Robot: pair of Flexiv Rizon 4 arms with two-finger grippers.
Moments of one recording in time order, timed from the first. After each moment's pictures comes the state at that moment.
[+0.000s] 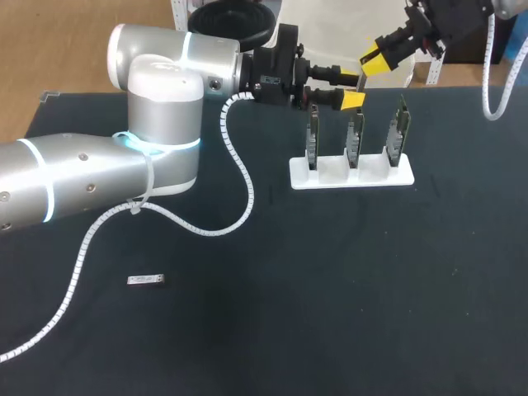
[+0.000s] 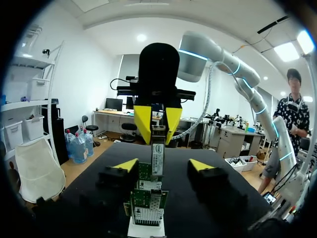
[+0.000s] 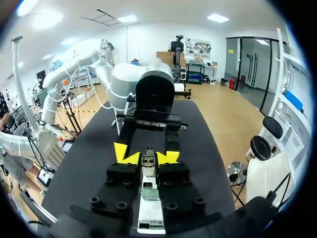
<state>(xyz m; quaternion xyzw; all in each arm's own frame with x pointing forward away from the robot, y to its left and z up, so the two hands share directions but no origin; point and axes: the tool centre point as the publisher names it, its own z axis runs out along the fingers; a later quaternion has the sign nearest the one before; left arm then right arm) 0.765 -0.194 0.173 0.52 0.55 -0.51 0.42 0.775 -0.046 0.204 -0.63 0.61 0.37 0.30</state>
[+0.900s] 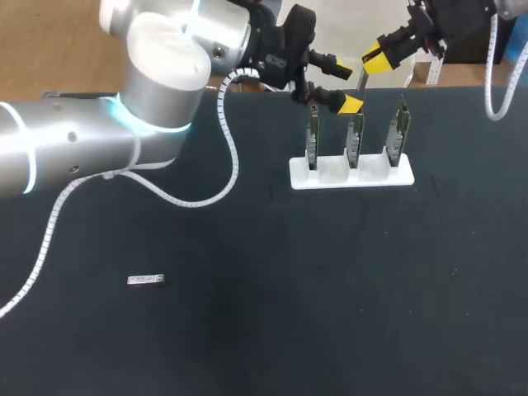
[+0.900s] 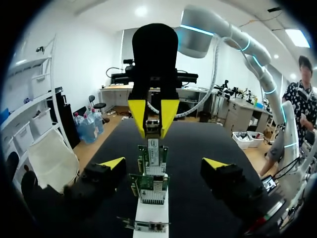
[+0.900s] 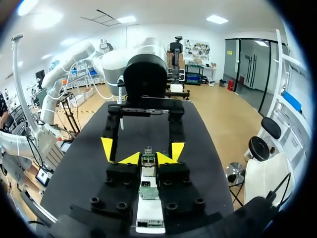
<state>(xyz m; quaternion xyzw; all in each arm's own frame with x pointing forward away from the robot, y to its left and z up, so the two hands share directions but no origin) 0.763 -0.180 0.171 0.57 0.62 -0.39 0.36 0.778 -0.049 0.205 -0.63 0.61 0.37 0.31</state>
